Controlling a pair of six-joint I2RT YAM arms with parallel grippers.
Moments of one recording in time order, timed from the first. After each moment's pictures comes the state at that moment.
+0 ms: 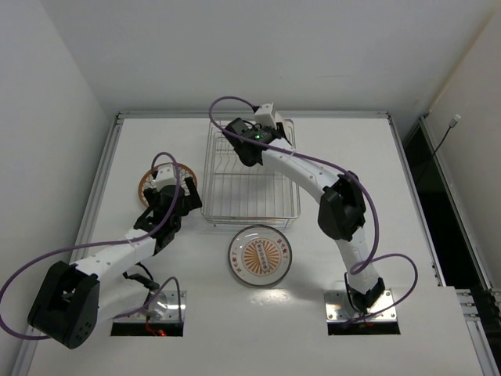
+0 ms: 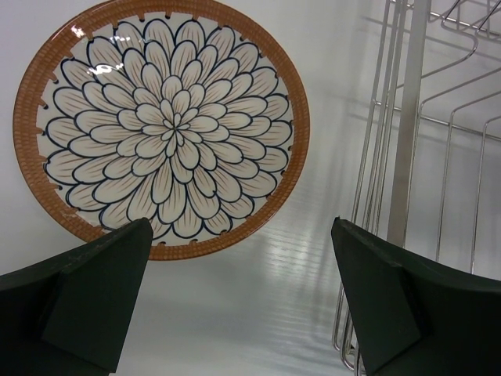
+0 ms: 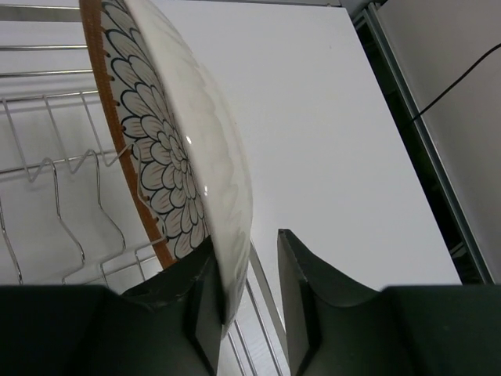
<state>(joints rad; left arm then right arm) -0.41 1.08 0.44 0.15 -0.52 -0.45 0.73 2.18 2.02 -0.95 1.17 0.58</state>
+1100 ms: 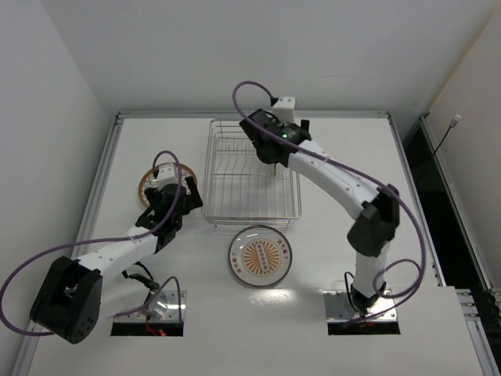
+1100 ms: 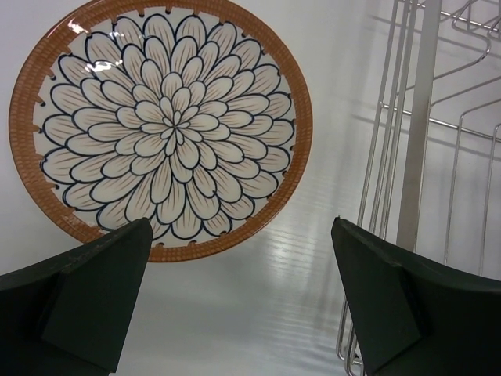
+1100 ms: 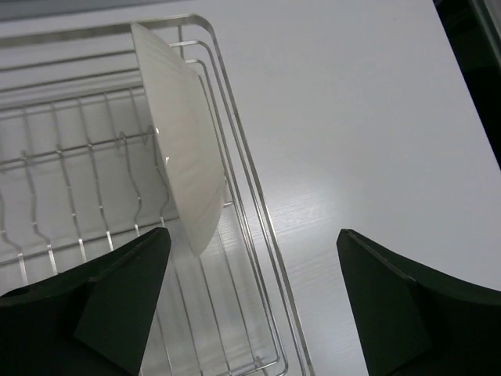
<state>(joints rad) -0.41 1.11 0.45 0.16 -0.52 -0.46 0.73 1.93 1.87 -0.92 0.95 0.63</state>
